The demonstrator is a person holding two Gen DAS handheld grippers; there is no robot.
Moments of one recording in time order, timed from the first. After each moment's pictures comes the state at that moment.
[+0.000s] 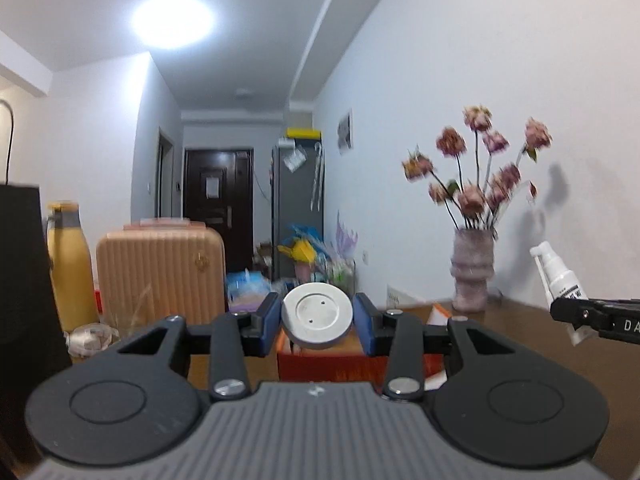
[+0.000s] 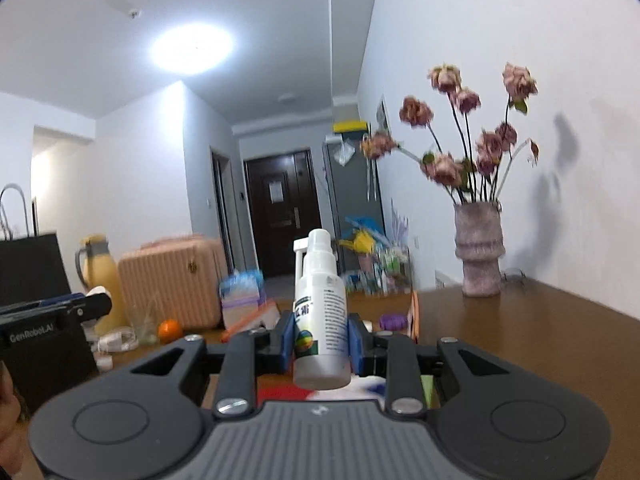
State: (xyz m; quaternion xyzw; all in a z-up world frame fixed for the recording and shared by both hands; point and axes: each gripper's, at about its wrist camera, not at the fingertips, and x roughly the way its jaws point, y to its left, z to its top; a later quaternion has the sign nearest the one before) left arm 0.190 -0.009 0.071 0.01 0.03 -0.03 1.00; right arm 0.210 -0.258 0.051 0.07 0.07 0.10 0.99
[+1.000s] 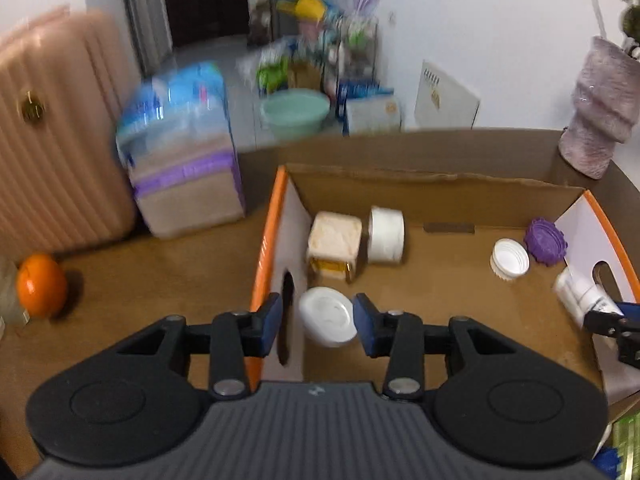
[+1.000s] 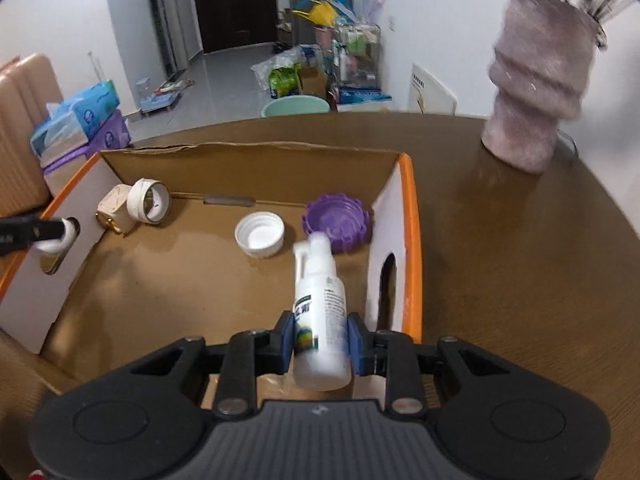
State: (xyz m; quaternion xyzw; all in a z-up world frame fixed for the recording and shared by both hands) left arm 0.644 -0.001 0.006 0.01 0.44 -0.01 0.90; right arm 0.628 -0.253 -0.023 -0.01 0.46 0.03 0.89
